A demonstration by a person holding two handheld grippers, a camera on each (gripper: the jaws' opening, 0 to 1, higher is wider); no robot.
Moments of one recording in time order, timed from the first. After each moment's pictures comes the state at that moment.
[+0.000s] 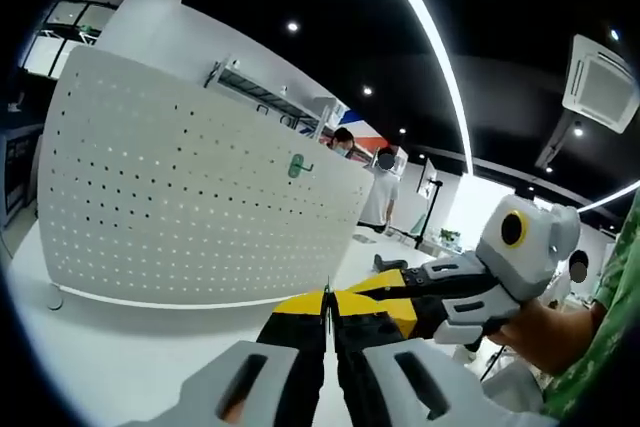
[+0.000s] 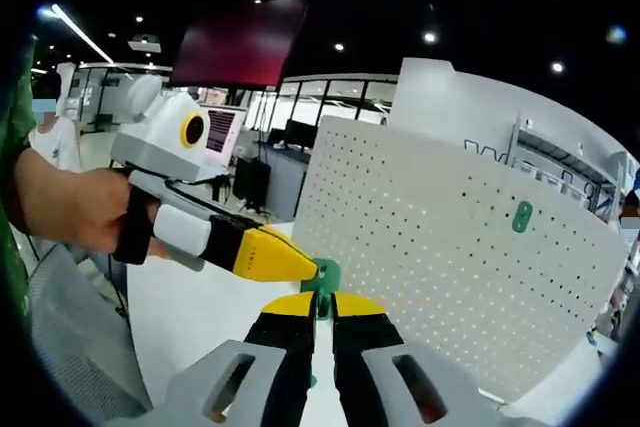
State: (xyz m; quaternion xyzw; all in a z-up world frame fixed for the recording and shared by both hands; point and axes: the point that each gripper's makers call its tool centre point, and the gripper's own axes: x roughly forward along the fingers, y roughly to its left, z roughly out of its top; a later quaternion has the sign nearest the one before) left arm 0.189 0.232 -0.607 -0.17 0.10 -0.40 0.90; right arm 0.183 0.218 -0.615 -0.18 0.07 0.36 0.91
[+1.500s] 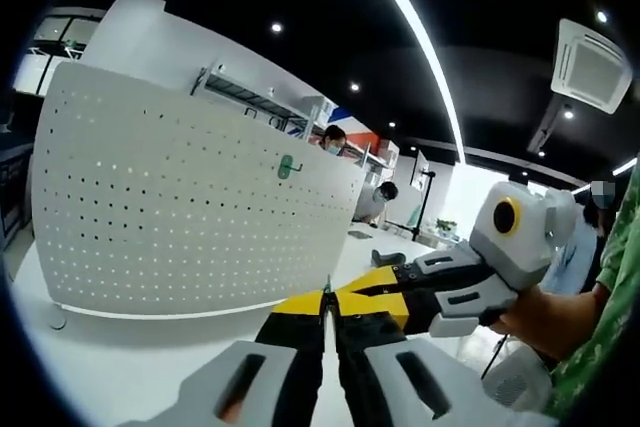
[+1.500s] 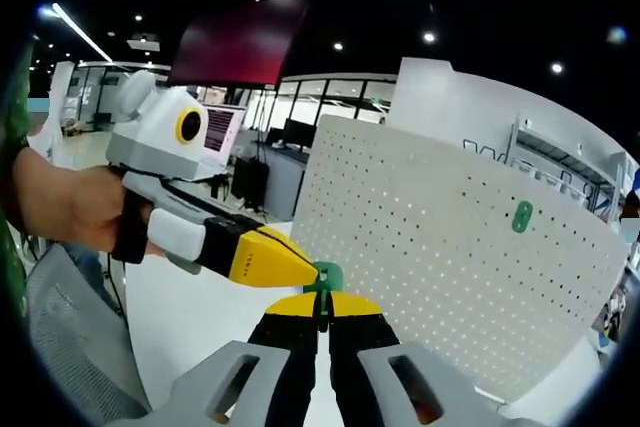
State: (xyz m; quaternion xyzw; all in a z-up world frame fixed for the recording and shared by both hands) left arm 0.186 0.227 -0.606 -0.13 0.08 -0.42 0.90; right arm 0.184 0.218 -0.617 -0.18 0.07 0.36 0.91
